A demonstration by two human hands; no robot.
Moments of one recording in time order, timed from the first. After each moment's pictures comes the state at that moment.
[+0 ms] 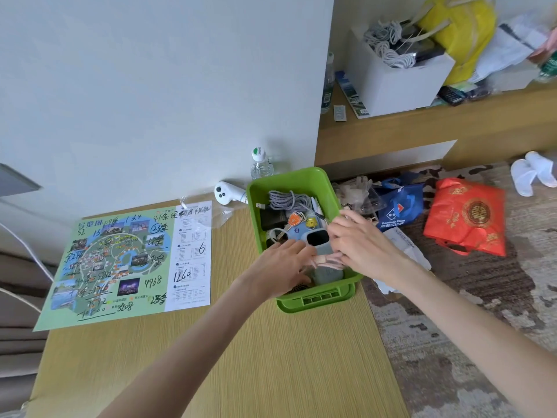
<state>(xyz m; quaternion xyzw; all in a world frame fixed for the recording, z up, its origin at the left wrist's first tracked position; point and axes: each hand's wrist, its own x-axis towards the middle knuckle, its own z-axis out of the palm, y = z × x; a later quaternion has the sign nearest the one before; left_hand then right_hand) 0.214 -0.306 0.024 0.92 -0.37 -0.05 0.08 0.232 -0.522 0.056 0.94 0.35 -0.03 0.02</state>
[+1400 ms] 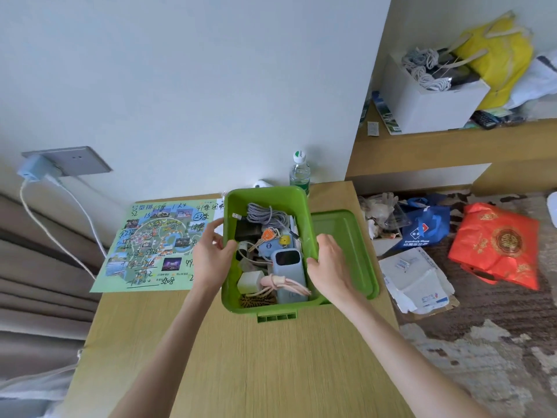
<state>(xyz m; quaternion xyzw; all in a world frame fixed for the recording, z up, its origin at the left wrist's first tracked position) 0.159 -0.164 0.048 0.86 0.20 0.11 0.45 0.171 -0.387 0.037 0.94 0.02 -0.04 -0.33</state>
